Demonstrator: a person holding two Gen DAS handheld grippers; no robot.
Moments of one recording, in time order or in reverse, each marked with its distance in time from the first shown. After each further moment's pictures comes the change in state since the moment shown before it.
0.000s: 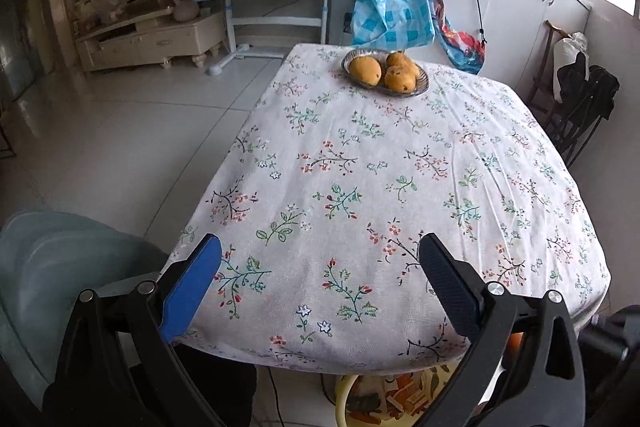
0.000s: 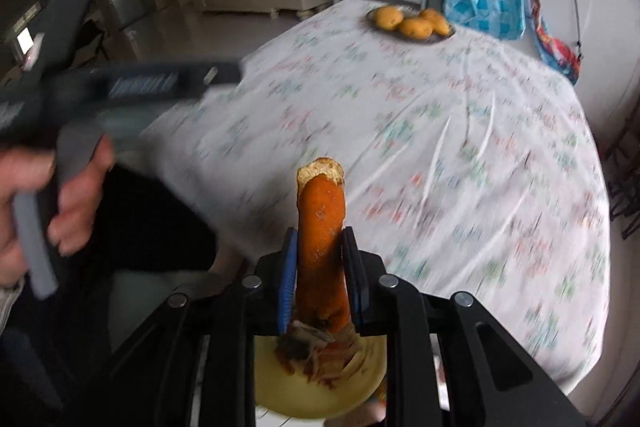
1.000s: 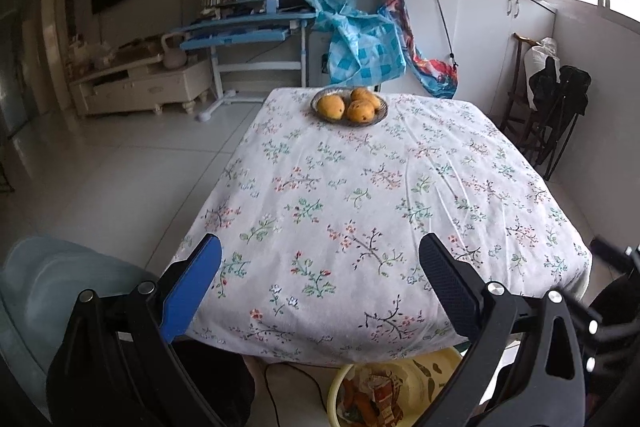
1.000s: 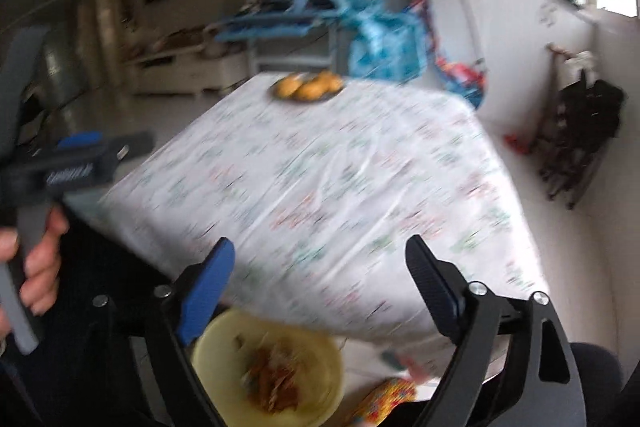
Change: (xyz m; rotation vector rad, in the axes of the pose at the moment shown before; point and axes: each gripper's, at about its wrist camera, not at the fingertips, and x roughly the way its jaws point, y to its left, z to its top) left arm -0.066 -0.030 -0.031 0.079 -0.168 -0.029; right arm -0.070 -0.022 -0.037 0.179 -0.325 -0.306
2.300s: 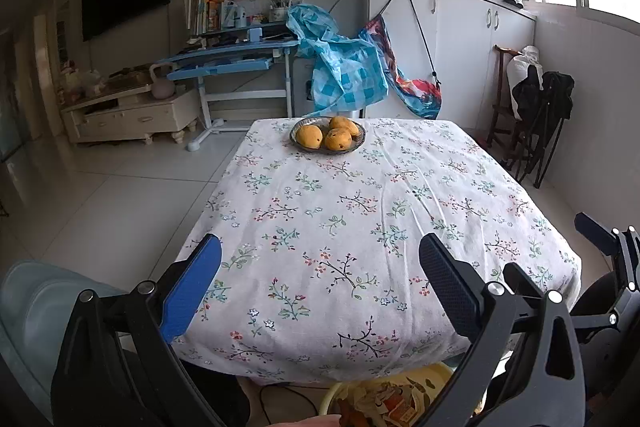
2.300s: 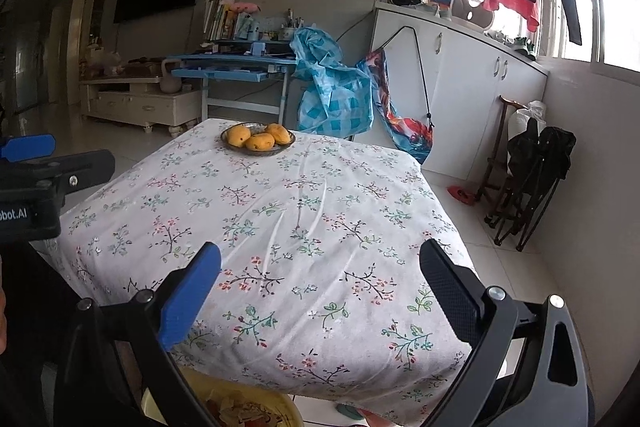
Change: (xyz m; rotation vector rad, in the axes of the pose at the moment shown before) left arm -0.015 -0.019 0.006 0.039 -0.091 -0.034; right arm 0.007 0.008 0.007 -0.047 -0.177 -0.198
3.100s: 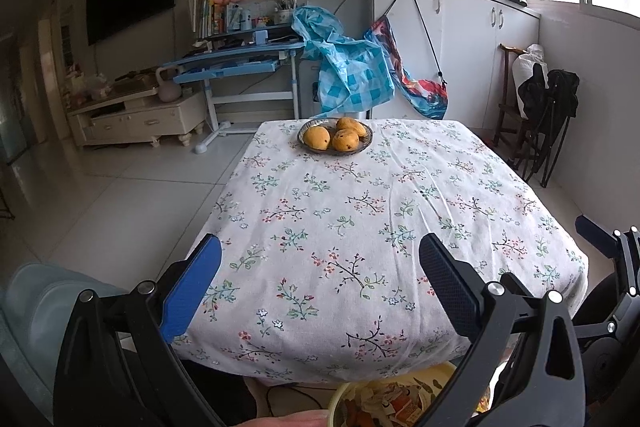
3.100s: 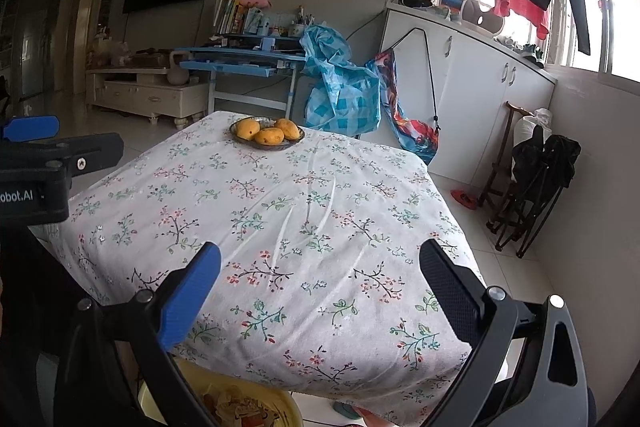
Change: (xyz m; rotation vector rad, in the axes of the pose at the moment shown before) left arm -0.004 0.001 -0.002 0.014 -0.009 0.032; right arm 0.003 0.009 -0.001 -0.038 0.008 0.010
